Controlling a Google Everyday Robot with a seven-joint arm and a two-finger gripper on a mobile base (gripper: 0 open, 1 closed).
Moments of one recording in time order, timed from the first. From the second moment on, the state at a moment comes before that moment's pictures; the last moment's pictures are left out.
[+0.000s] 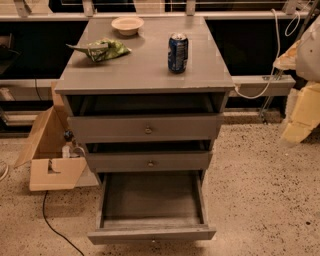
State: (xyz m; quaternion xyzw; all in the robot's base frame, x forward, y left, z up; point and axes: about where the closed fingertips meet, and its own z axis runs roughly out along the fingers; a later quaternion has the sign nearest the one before) arm 0.438 -0.216 0.977 -0.60 0.78 -0.04 0.16
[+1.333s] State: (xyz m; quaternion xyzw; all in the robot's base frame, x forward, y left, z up) arm 0.541 -0.204 0.950 -0.53 0.81 0.03 0.26
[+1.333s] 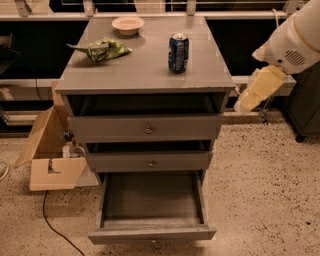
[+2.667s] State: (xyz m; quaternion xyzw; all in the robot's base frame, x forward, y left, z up) arm 0.636 -0.169 0.930 -0.47 0.81 0.03 0.35
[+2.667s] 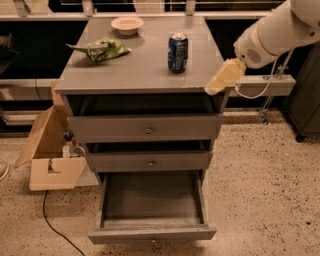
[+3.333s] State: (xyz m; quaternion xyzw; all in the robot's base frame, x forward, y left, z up) arm 0.725 -0.107 0.913 -0.45 0.78 0.08 0.41
